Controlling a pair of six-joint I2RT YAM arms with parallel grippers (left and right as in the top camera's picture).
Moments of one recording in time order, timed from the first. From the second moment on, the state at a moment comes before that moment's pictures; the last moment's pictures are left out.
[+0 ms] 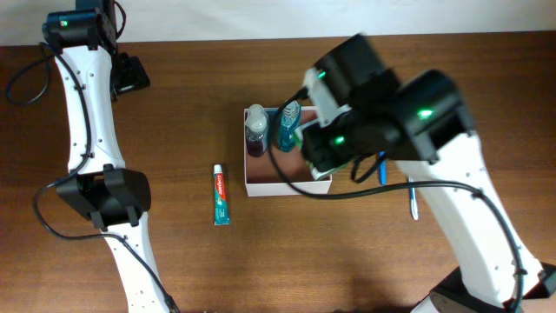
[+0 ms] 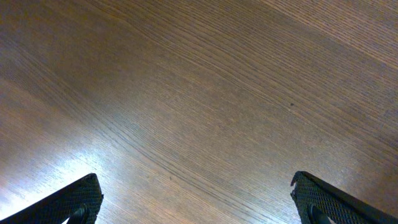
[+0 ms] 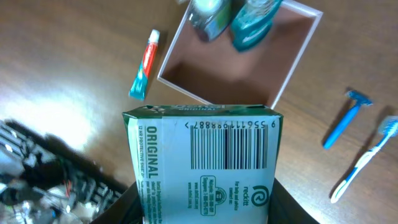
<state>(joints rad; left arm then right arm) 0.12 2.41 2.73 -1.66 -0.27 -0.31 0.61 1.74 2.22 -1.65 -0.11 0.19</state>
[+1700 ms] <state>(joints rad) 0.12 2.41 2.73 -1.66 -0.27 -0.32 0.54 1.83 1.40 -0.73 -0.11 -0.30</state>
